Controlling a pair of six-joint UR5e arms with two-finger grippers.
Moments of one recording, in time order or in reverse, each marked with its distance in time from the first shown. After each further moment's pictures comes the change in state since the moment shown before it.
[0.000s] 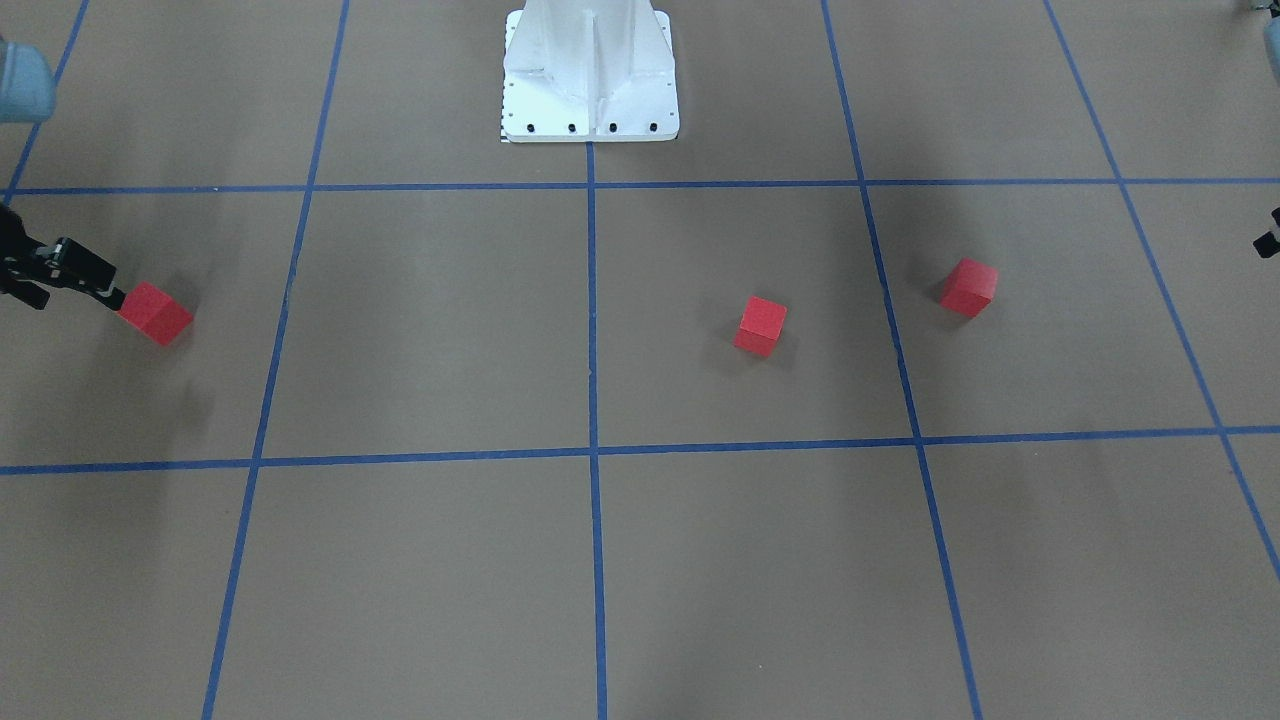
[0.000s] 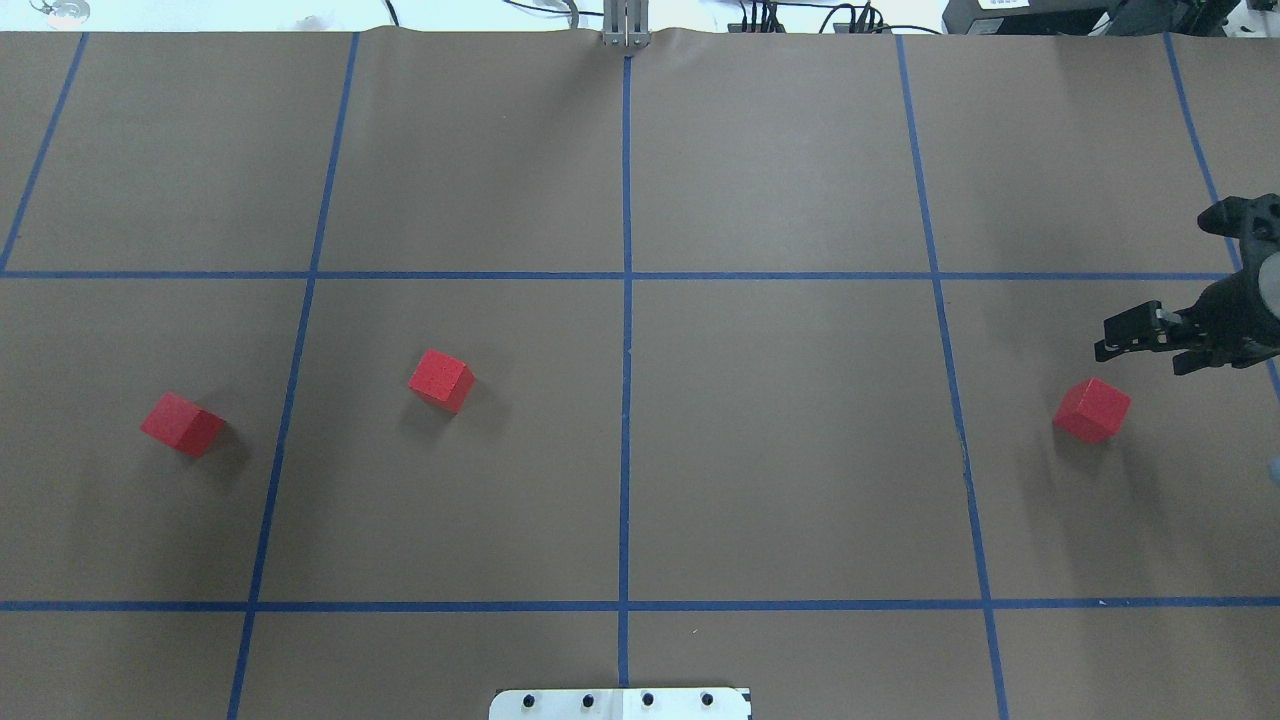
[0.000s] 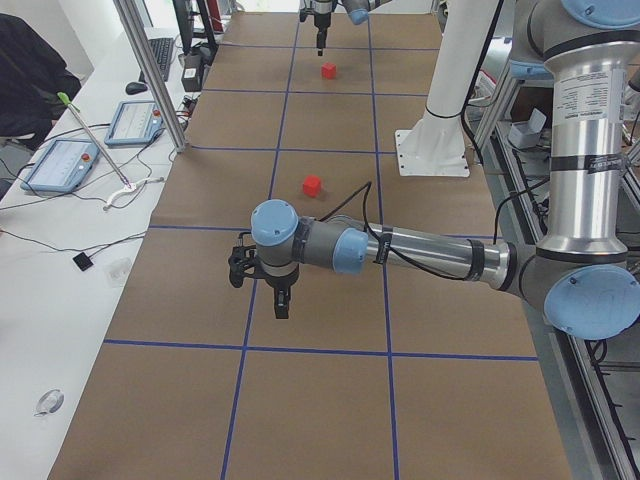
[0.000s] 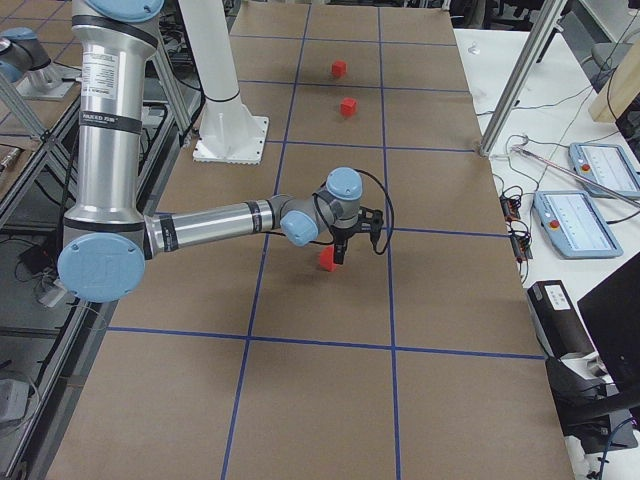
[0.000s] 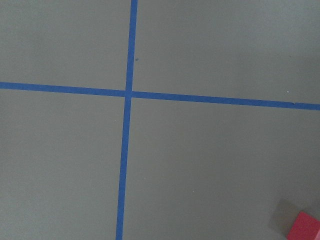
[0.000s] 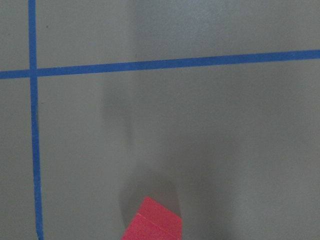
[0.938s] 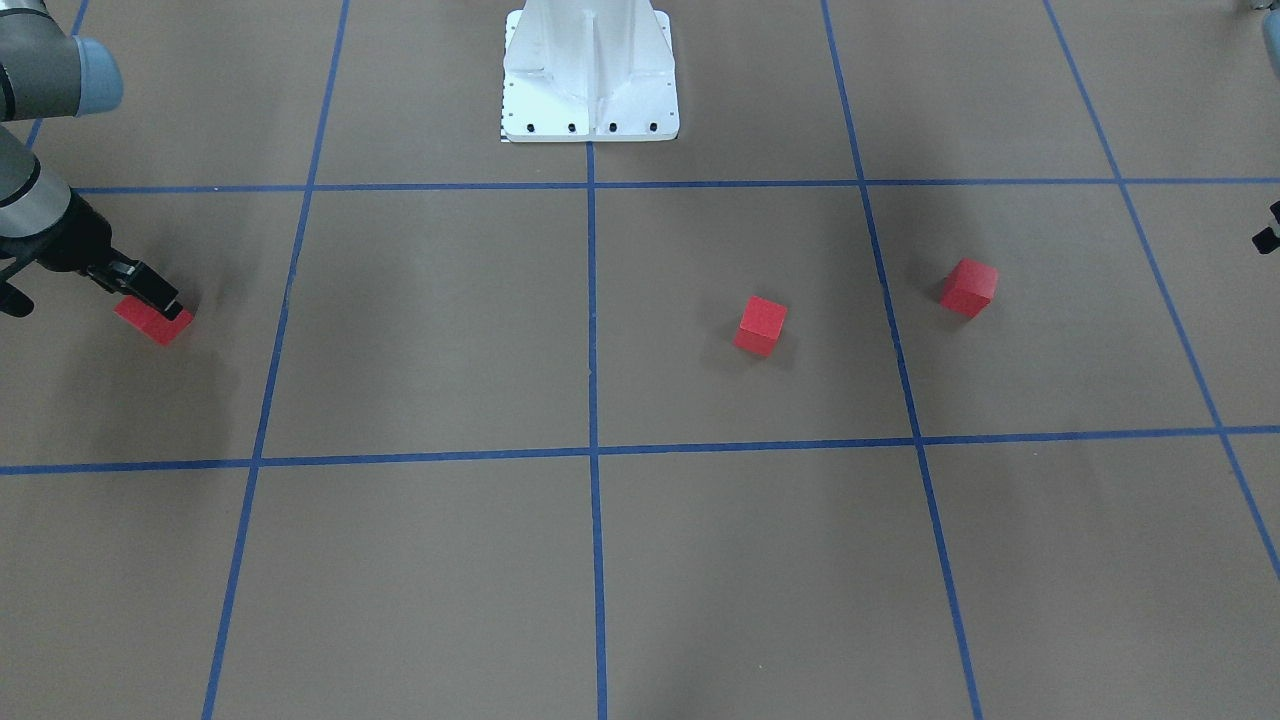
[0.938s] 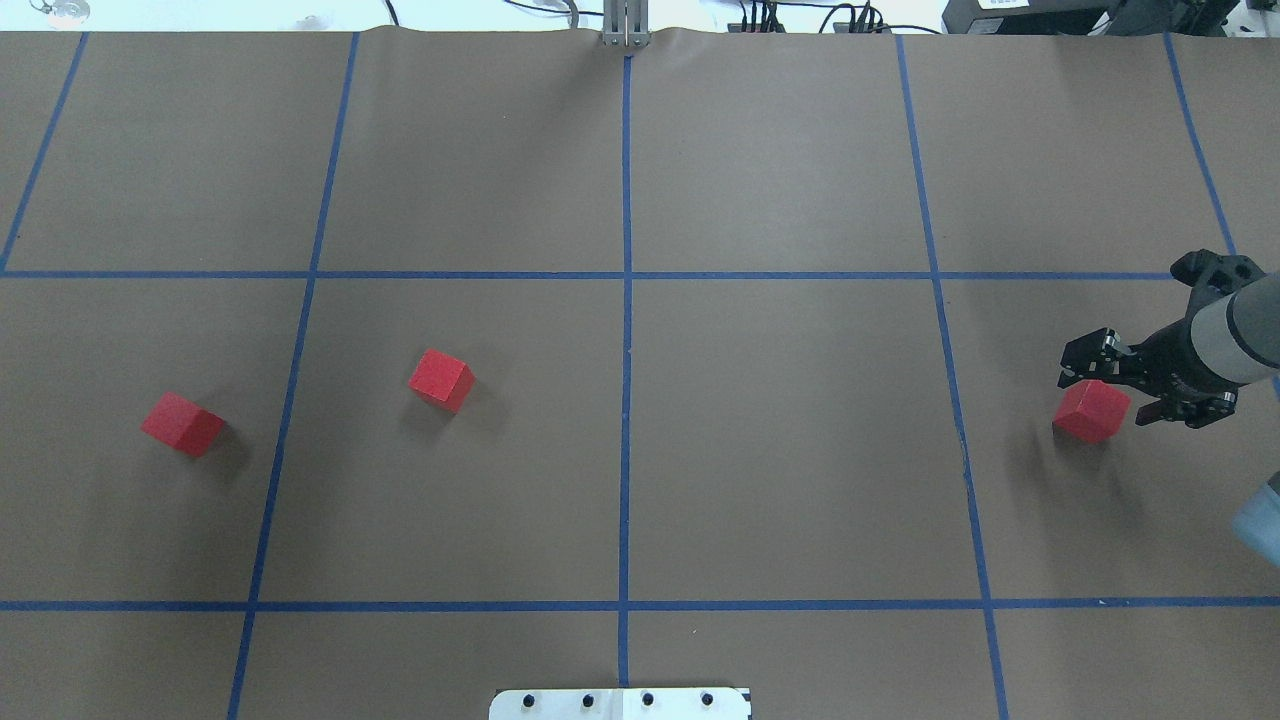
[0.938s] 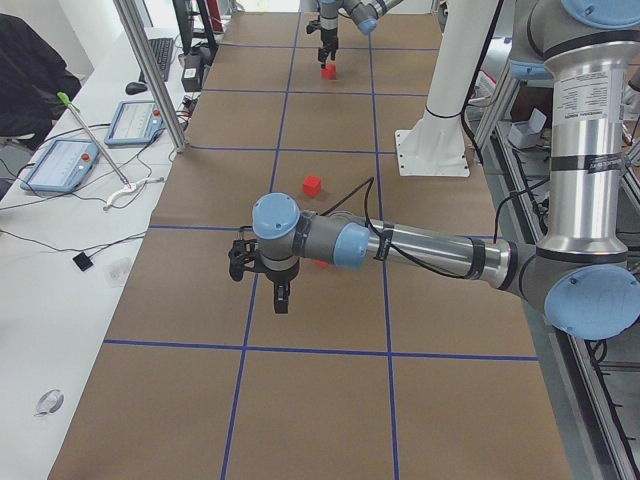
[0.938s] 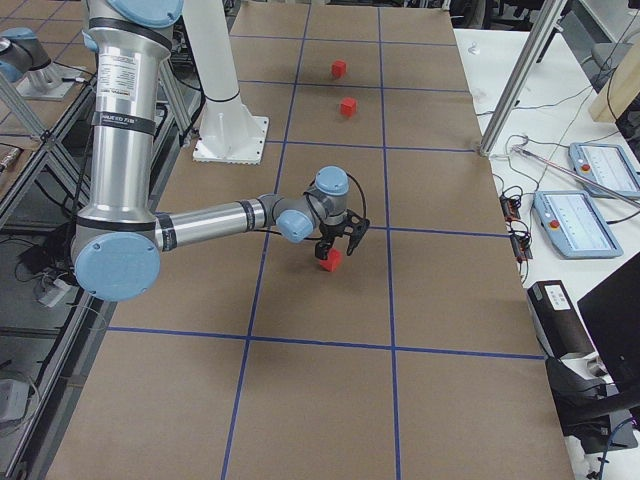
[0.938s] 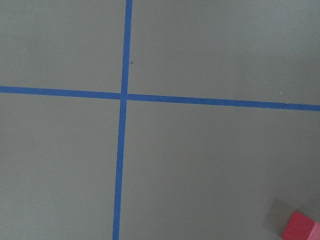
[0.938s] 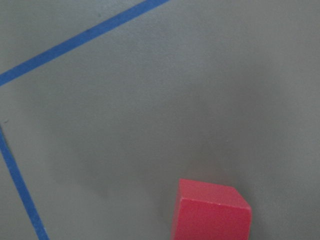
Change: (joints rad) left arm 0.000 0.002 -0.026 0.004 -0.001 -0.001; right arm -0.122 -0.024 -0.005 0.022 -0.097 0.416
